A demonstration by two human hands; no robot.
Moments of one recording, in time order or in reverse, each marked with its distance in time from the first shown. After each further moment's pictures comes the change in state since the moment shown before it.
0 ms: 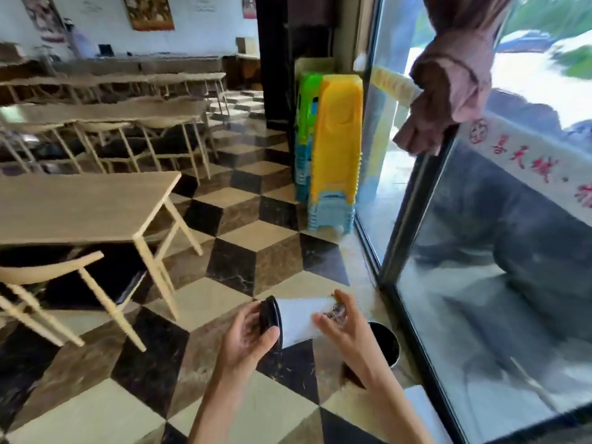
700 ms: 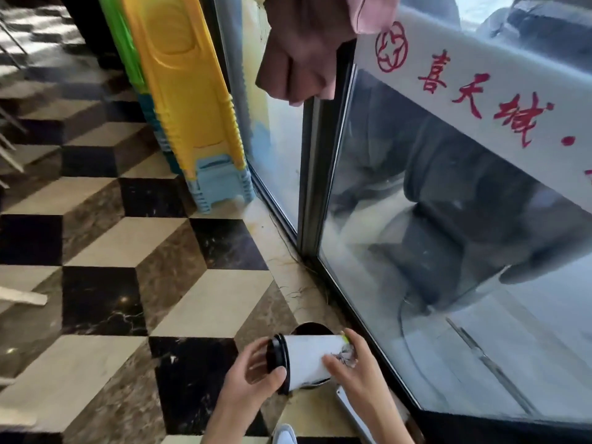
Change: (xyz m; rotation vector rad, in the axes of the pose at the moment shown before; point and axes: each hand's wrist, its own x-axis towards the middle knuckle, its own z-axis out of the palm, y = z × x) left_hand 0.310 -0.164 0.240 0.178 -0.489 -0.416; right_hand 0.213 0.216 -0.176 0.048 0.393 0.557
